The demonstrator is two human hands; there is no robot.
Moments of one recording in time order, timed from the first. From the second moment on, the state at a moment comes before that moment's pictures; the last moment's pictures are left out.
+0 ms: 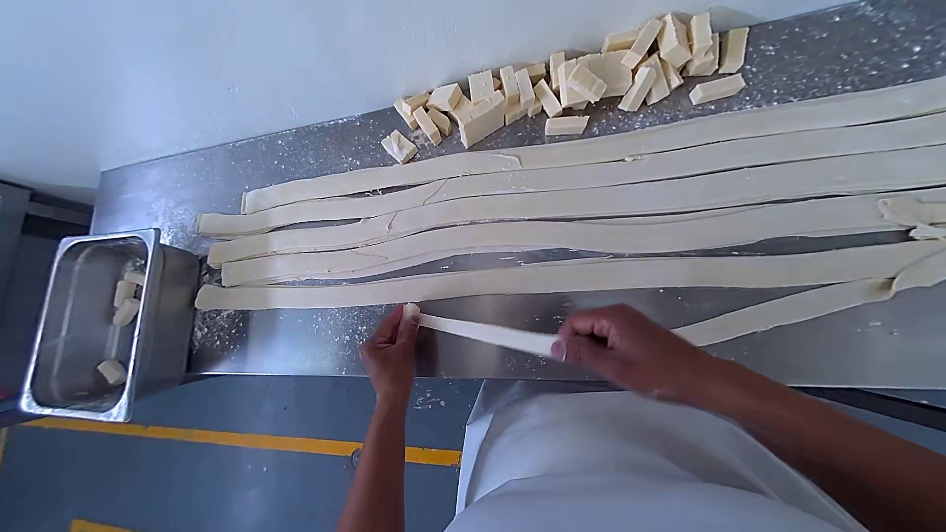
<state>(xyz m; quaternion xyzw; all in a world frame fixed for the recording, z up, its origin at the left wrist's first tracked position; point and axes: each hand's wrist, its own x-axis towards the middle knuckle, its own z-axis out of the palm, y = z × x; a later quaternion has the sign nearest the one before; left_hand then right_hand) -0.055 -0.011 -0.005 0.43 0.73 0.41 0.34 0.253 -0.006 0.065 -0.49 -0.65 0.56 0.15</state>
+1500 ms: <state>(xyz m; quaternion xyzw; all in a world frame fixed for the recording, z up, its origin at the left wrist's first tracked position) -0.035 -0.025 -0.056 0.70 0.62 0.33 0.12 0.218 -0.012 0.050 -0.30 -0.72 0.62 -0.02</state>
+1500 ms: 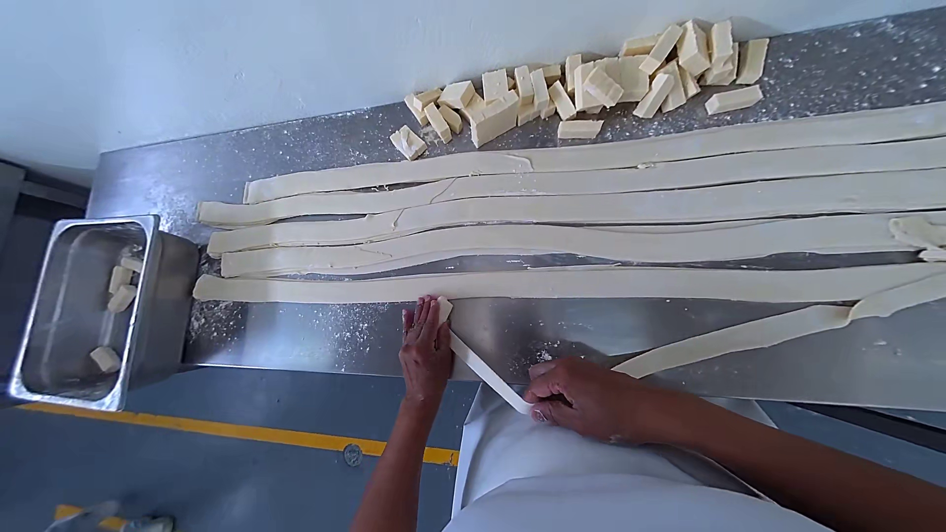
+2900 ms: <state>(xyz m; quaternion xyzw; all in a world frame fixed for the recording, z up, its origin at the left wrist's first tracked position) 0.005 -0.052 -0.056 0.74 0.55 0.32 0.22 0.206 0.013 0.005 -0.47 -0.44 0.76 -0.06</state>
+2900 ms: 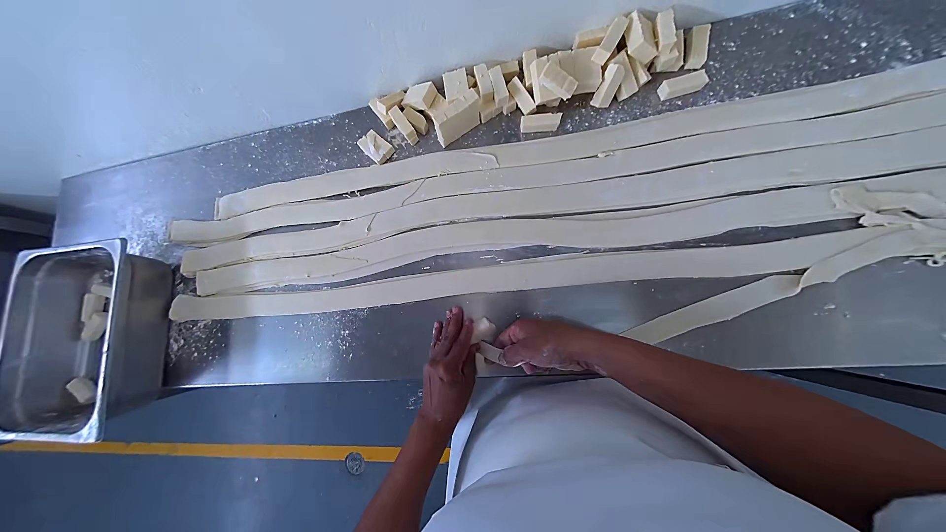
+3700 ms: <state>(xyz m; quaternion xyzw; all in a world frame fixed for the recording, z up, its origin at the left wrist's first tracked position) 0.011 -0.010 0.035 0.21 0.47 0.35 0.78 0.219 0.034 0.041 -0.45 -0.81 0.35 0.17</state>
